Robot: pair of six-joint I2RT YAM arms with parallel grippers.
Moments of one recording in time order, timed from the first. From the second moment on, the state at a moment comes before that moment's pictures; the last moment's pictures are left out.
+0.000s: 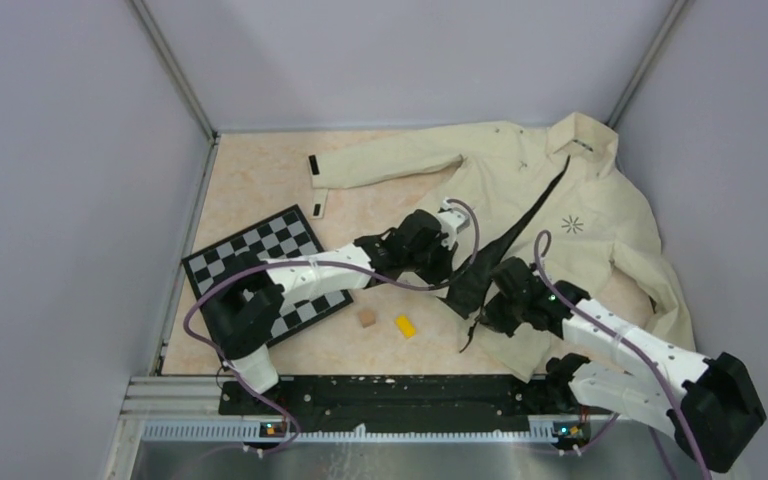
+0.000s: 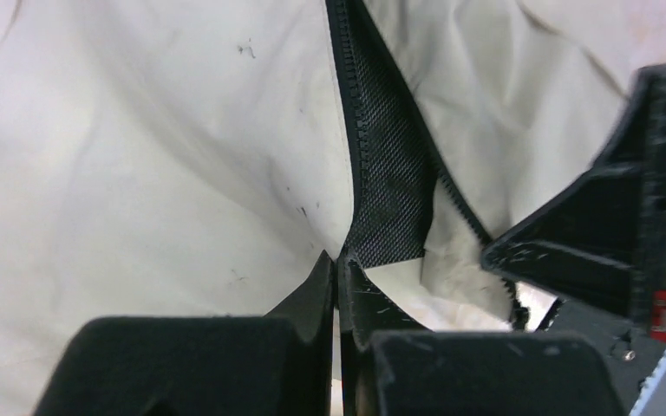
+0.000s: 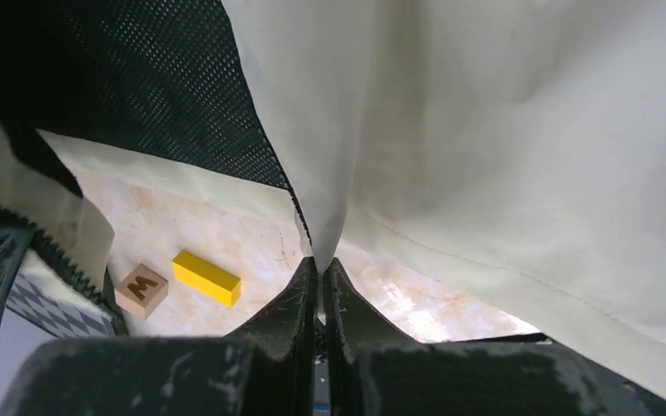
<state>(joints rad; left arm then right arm) -0.95 1.74 1.17 -0.14 0.14 -0.26 0.69 0.91 0.52 -0.69 0.12 1.42</state>
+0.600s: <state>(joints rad) -0.95 1.67 0.98 0.16 0.06 -0.34 0.67 1.21 0.66 -0.63 -0.02 1.64</state>
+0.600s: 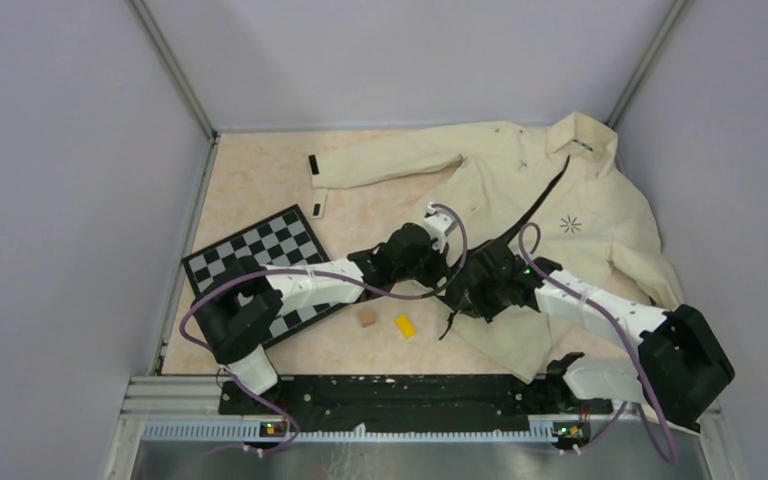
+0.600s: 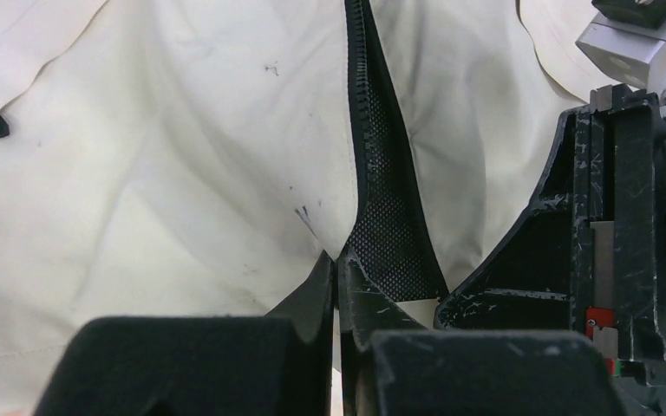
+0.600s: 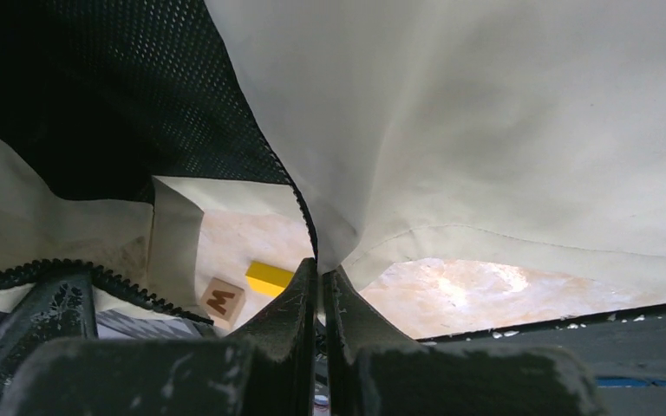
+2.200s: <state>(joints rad) -1.01 1.66 0.93 0.27 -0.07 -0.33 0.55 1.32 0.77 -0.67 -0.07 1.67</state>
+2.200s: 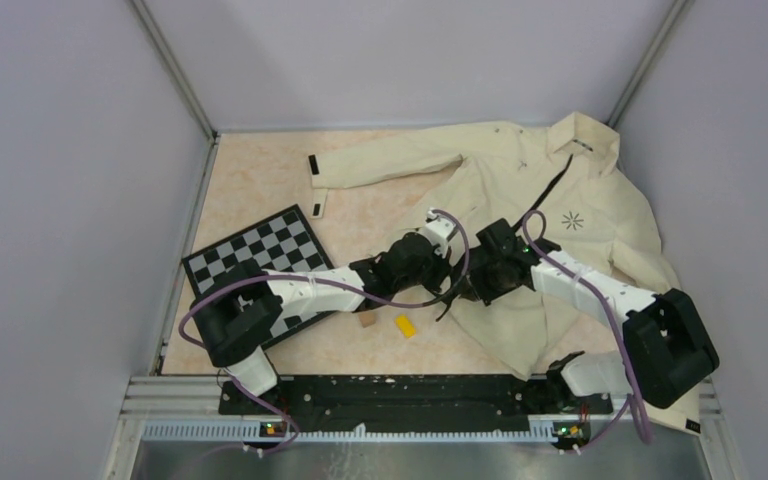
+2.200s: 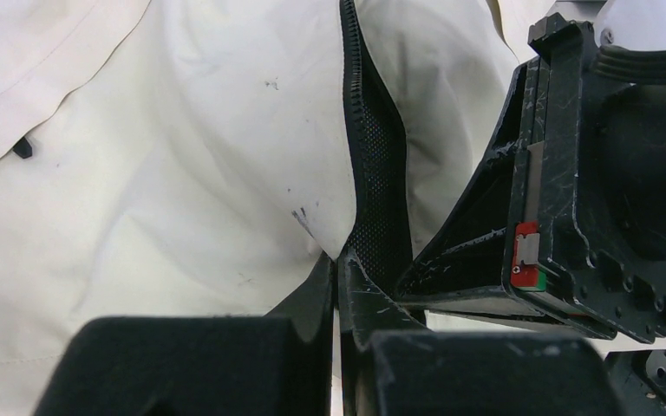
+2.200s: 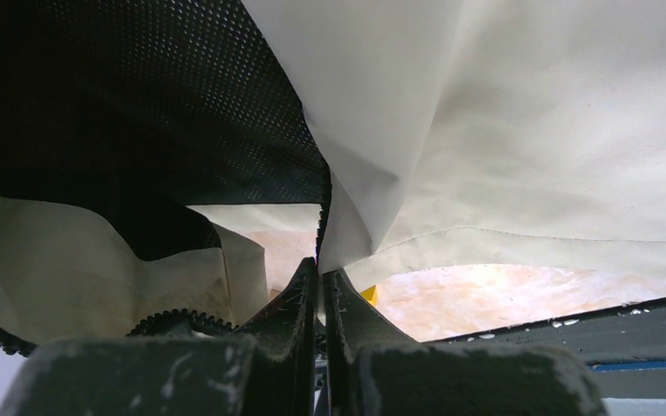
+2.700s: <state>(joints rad) -1.02 1.66 0.93 0.27 -0.09 -0.31 0.54 1.32 0.77 -0.67 -0.07 1.68</state>
